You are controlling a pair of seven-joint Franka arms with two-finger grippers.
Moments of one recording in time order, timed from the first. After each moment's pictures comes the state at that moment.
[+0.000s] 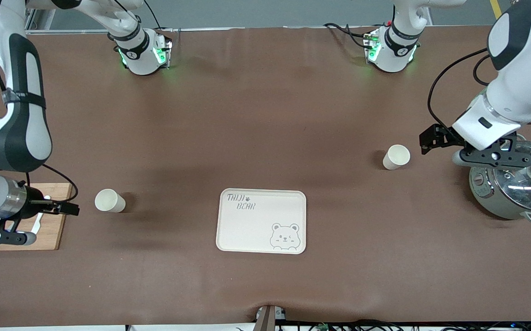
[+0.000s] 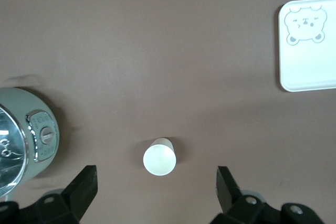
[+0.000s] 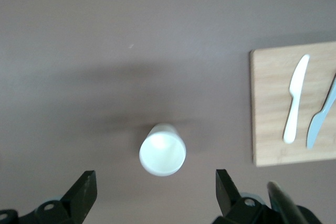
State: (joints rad) left arm -0.15 0.11 -0.06 -1.59 0.03 1.73 -0.07; right arm 0.01 0.53 -0.03 -1.28 0.00 1.73 0.05
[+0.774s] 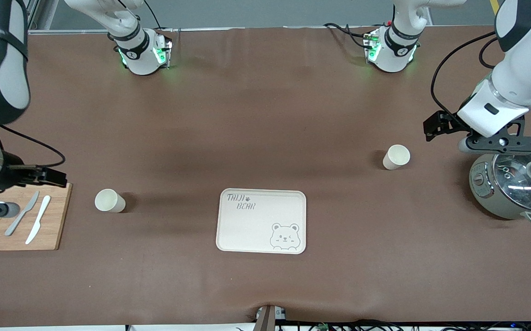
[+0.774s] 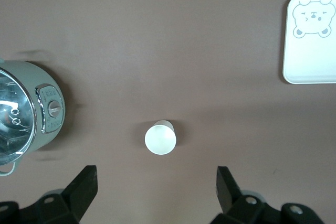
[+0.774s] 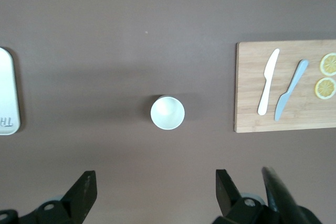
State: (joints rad) left arm -0.15 0.08 -0.06 -1.56 0.04 1.63 -0.14; right arm 0.02 0.43 0.02 -1.10 -0.07 1.48 0.05
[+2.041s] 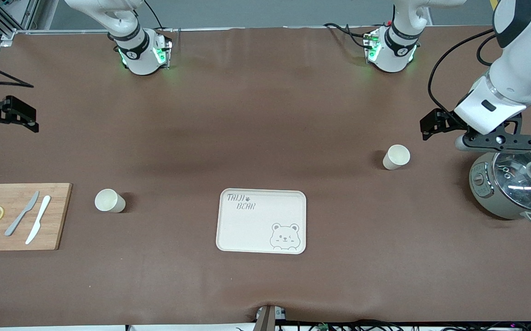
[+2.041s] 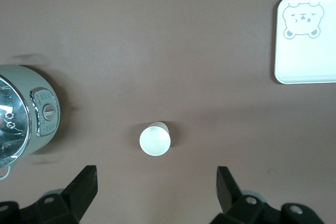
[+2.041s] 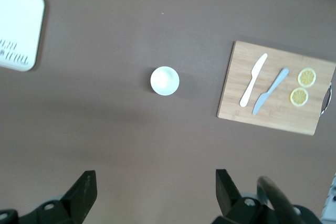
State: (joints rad) left arm -0.15 0.08 -0.07 -1.55 0.03 1.63 -0.14; right arm 0.01 0.10 0.01 -1.36 -0.07 1.45 -0.24
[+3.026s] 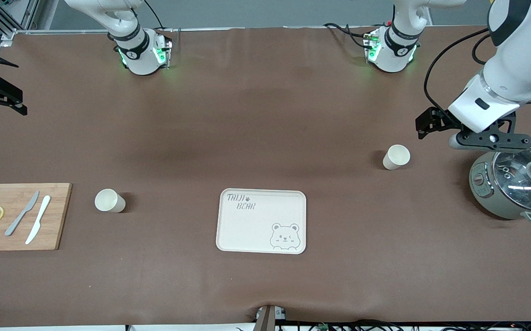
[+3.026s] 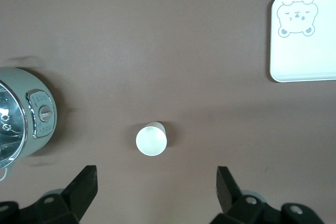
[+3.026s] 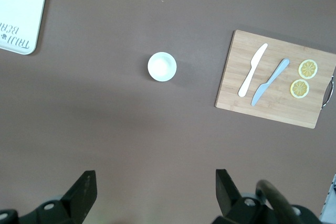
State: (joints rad) left arm -0.15 0.08 -0.09 -1.55 0.03 1.63 -0.14; right arm 0.00 -0.01 -0.05 -1.50 -0.03 1.48 -0.28
